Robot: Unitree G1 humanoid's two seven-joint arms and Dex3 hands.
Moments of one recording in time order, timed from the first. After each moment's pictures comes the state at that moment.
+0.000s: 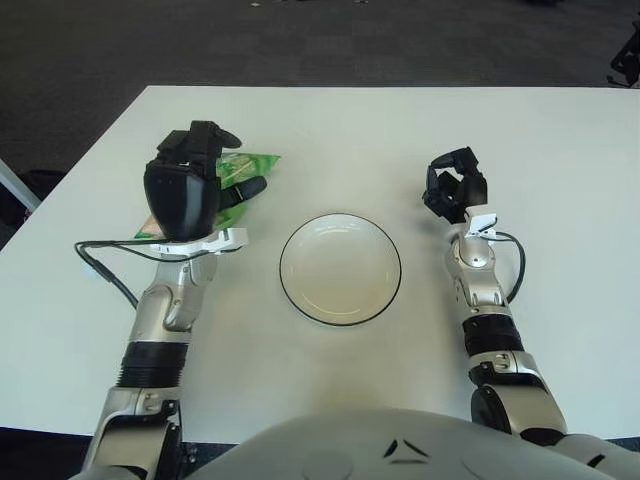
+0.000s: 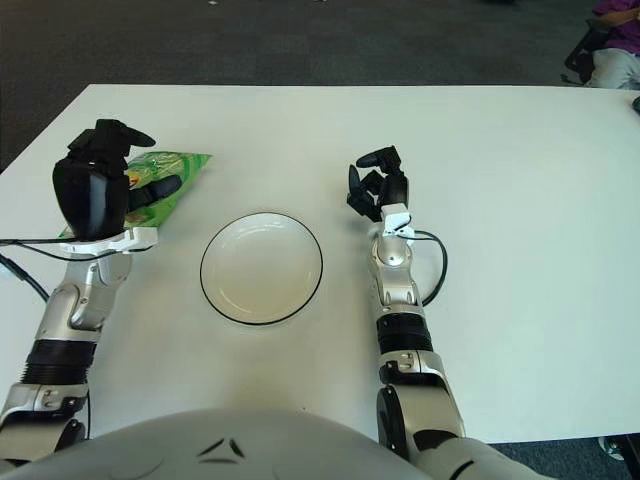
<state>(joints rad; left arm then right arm) -0.11 0.34 0.05 -0.03 1.00 -0.31 0.73 -0.30 -0.01 -0.10 0.36 -0.09 -0.31 -0.22</state>
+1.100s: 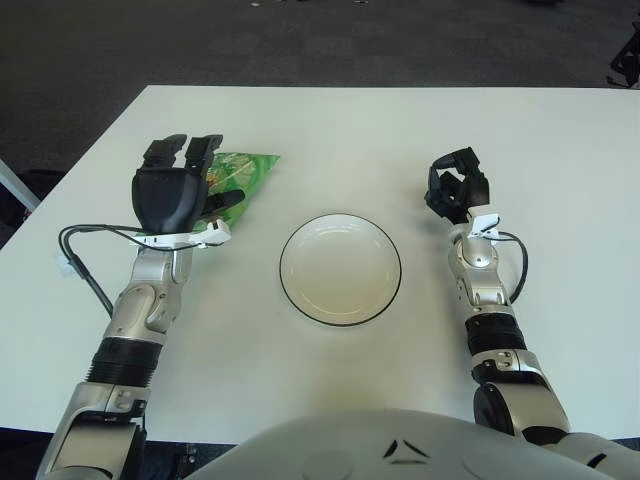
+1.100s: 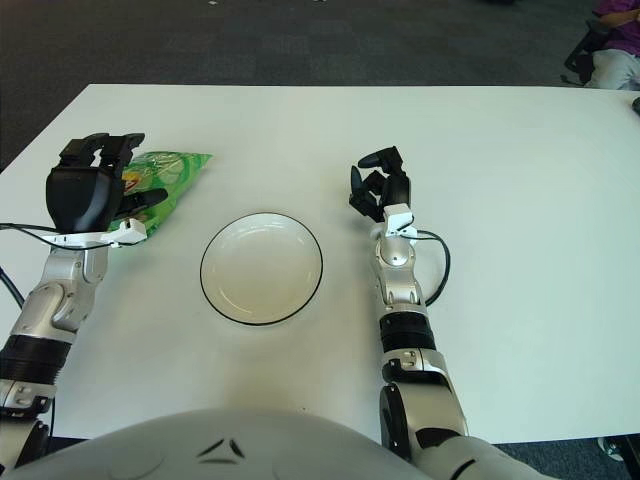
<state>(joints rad) -0.12 0.46 -0.04 0.05 1.00 -0.04 0.49 -0.31 -0.03 -0.11 0.39 -0.08 -0.34 -0.20</state>
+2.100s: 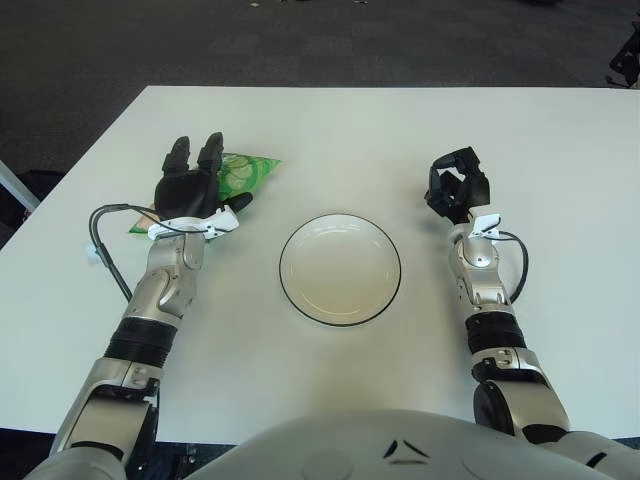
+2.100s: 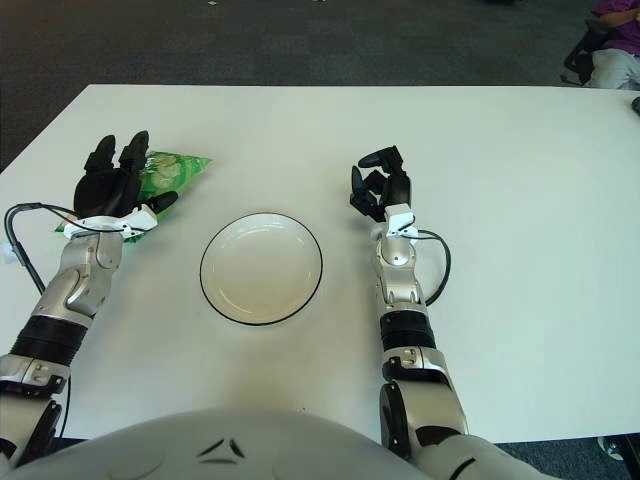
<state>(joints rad) -0.23 0.45 -0.12 0.18 0.83 0.07 0.23 -0.32 -0.03 -0.12 0.41 -0.07 -0.36 -0.19</state>
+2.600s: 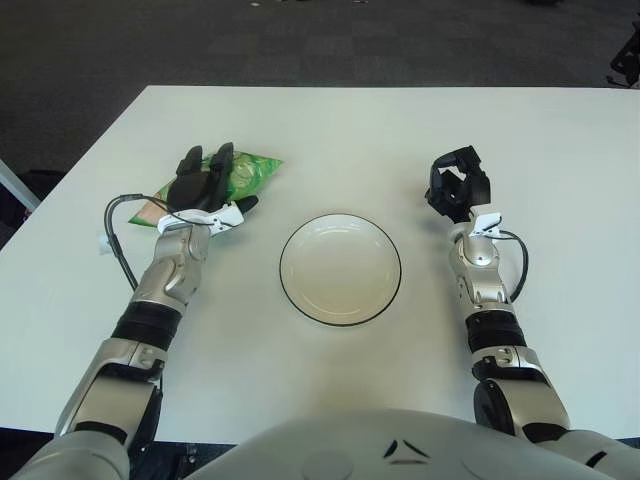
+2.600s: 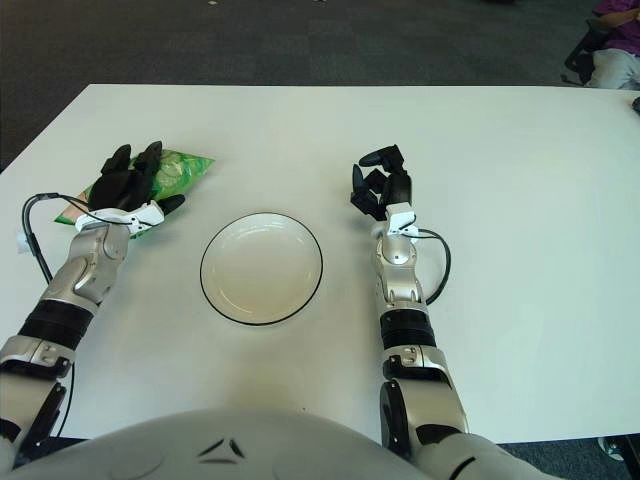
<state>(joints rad) -0.32 0.47 -0.18 0.33 0.77 0.05 0.14 -0.33 -0.03 -0.12 0.42 -0.07 -0.36 -0.19</state>
